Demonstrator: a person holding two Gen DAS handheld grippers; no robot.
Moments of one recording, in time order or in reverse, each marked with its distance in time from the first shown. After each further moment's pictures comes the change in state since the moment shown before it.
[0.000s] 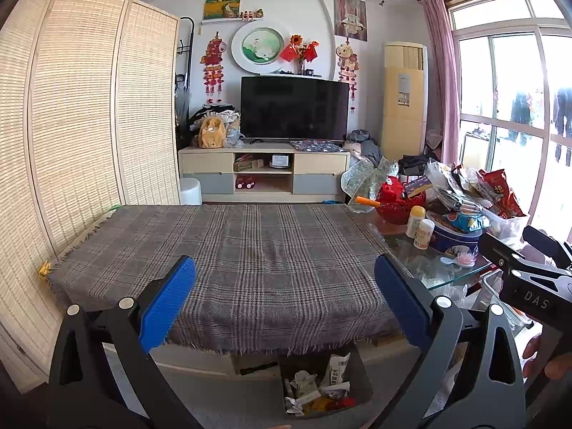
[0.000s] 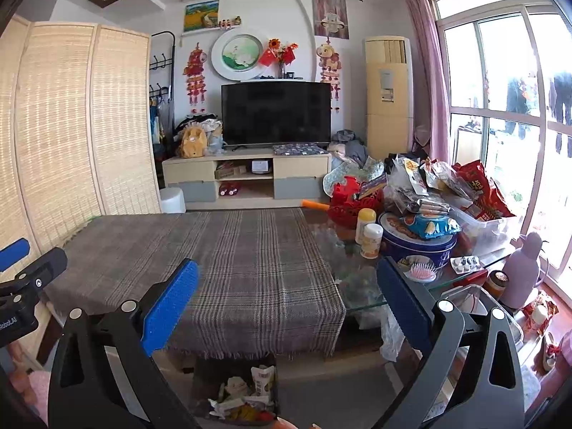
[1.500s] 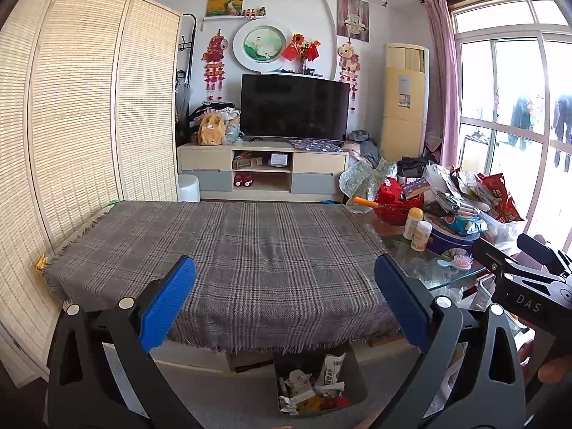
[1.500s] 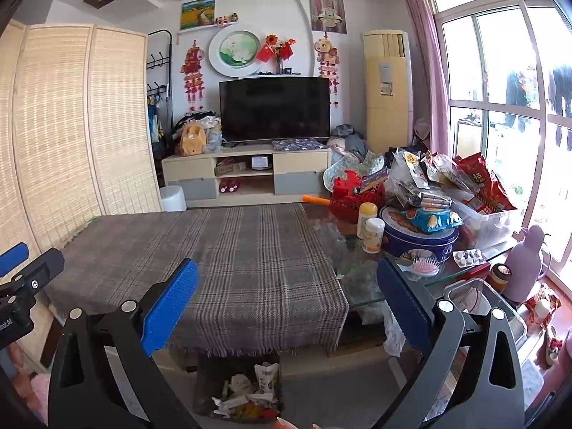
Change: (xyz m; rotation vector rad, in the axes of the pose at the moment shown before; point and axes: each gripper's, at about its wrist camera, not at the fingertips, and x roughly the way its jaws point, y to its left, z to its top) left arm 0.001 -0.006 0.000 -0.017 0.005 -0.009; right arm 0.003 0.006 -0.001 0.021 0.019 -0.001
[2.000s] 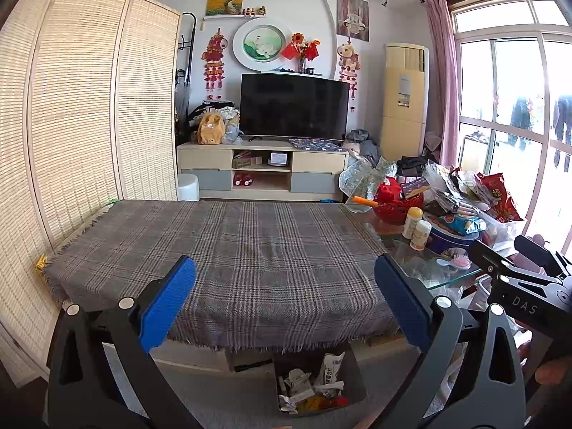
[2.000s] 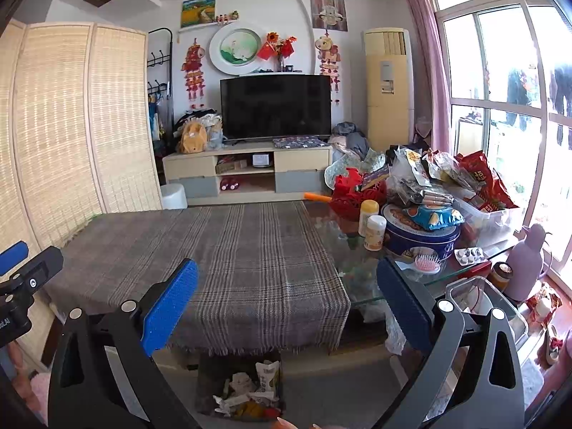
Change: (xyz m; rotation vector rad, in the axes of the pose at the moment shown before) left arm 0.000 -0.001 -0.001 -0.004 0.003 0.002; right arm 0.002 0.000 -0.001 0.002 0.010 0.004
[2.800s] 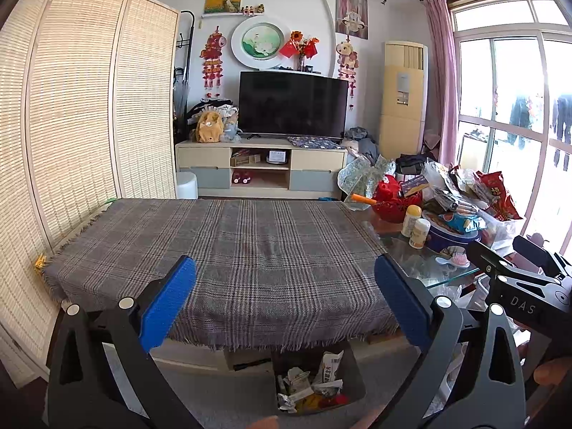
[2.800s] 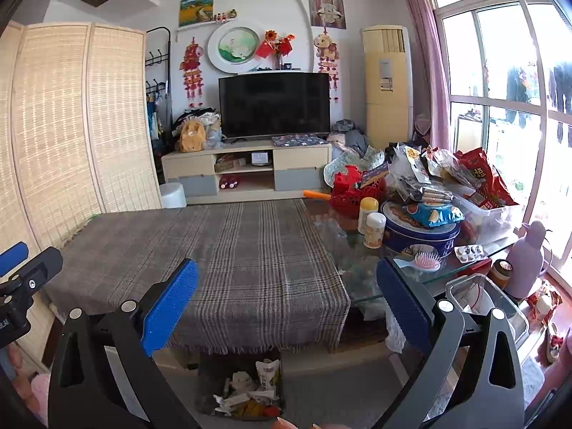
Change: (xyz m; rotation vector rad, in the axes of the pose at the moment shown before) left arm 0.000 -0.002 -0.001 0.002 0.007 0.000; right arm 0.000 0.003 -0.001 0.004 0.008 -0.007
